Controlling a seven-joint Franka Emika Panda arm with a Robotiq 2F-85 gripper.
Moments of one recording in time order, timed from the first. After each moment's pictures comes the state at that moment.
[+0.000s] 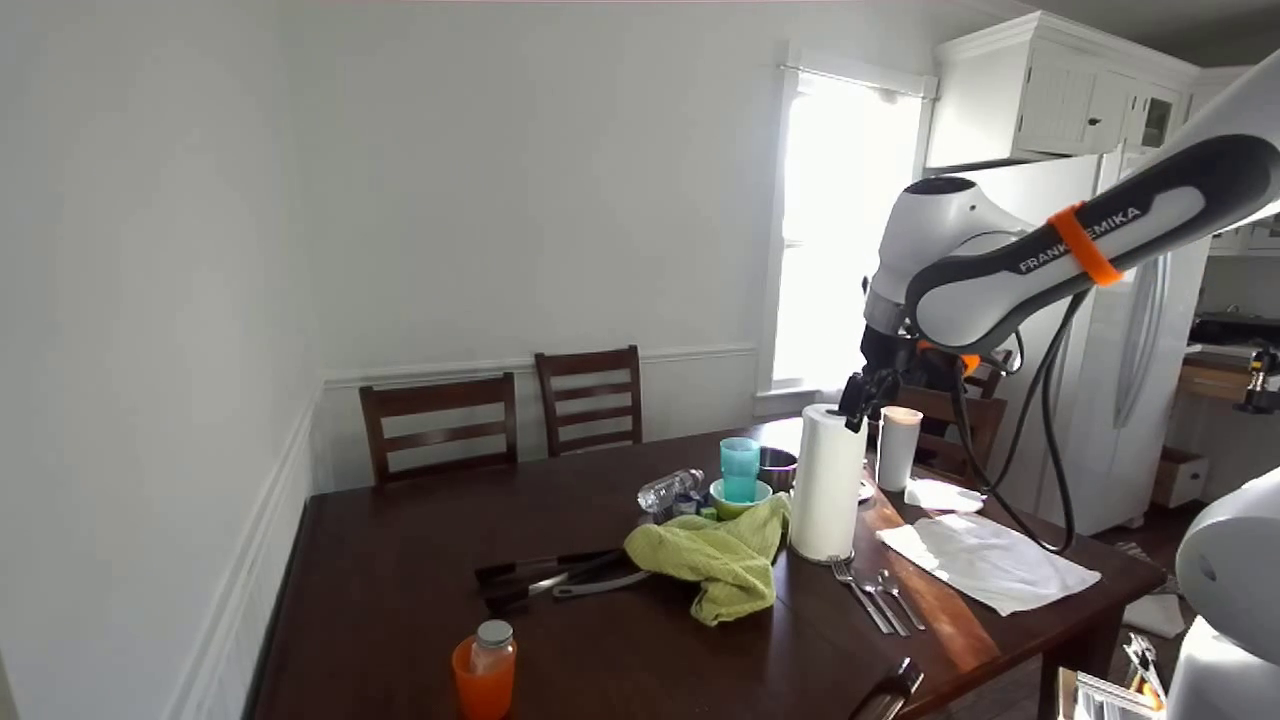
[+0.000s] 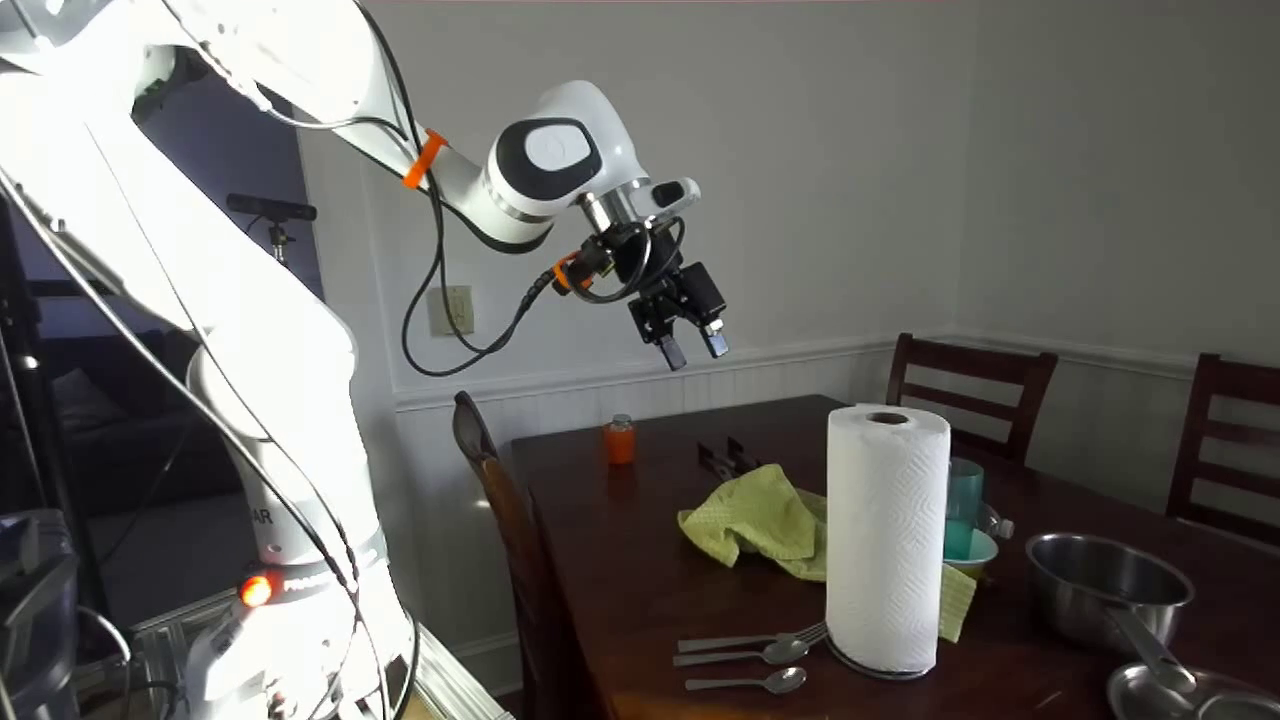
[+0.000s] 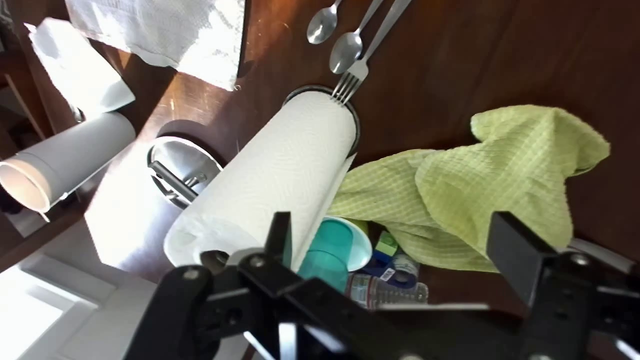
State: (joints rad) arm -0.44 -0.61 -0.06 -2.71 -0.44 2.45 0.05
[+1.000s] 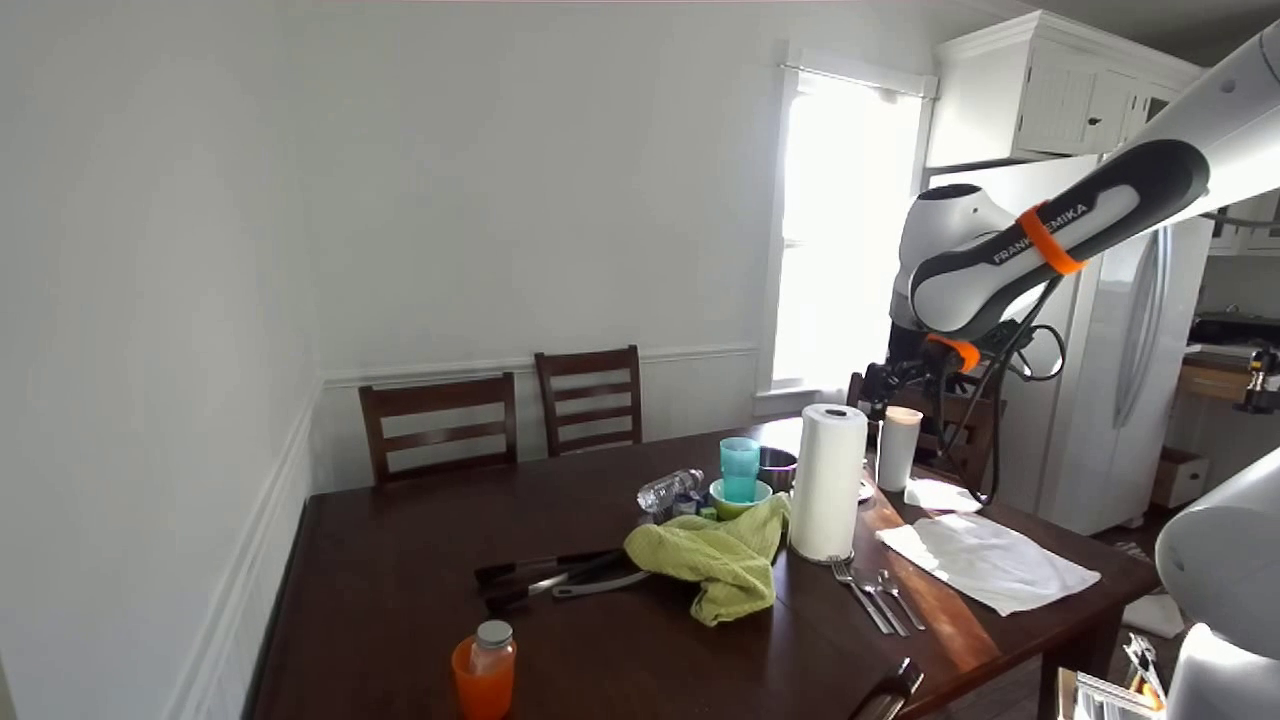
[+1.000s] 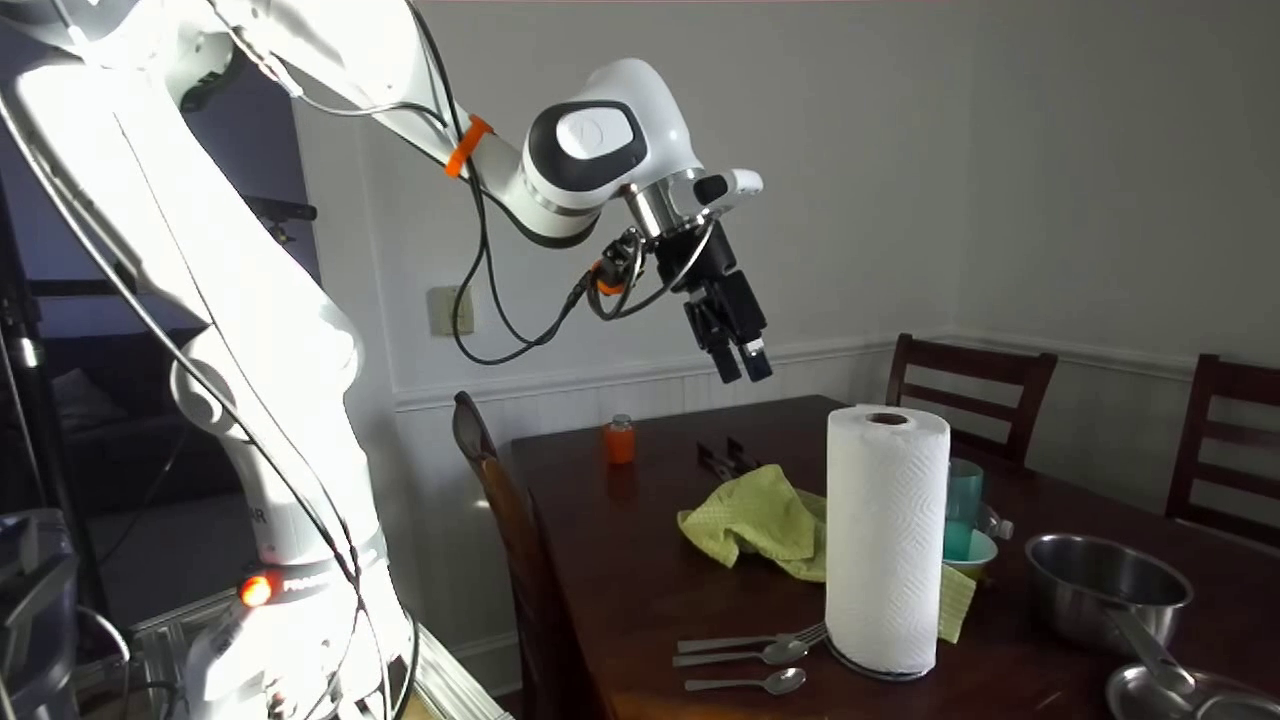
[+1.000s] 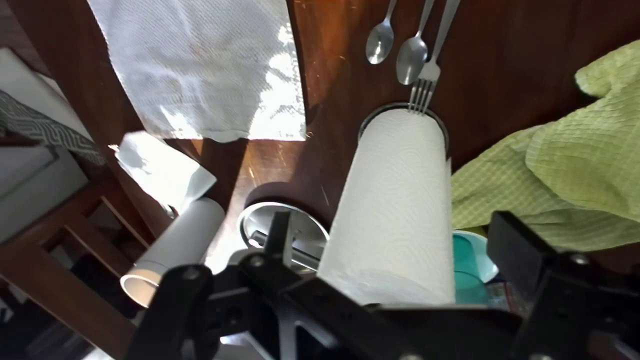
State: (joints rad) arm -0.57 -0.48 -0.13 -2.60 -0.45 2.44 0.24
